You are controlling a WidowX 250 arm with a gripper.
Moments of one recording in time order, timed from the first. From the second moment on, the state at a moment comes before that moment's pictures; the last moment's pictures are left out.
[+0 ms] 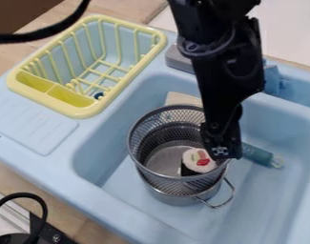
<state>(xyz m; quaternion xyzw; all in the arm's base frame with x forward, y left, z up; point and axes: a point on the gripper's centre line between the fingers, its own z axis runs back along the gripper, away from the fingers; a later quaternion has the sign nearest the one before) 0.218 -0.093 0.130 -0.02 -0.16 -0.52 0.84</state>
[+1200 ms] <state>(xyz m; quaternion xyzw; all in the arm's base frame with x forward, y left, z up) 0.219 -0.066 0.102 -0.07 -0.06 -0.54 0.84</state>
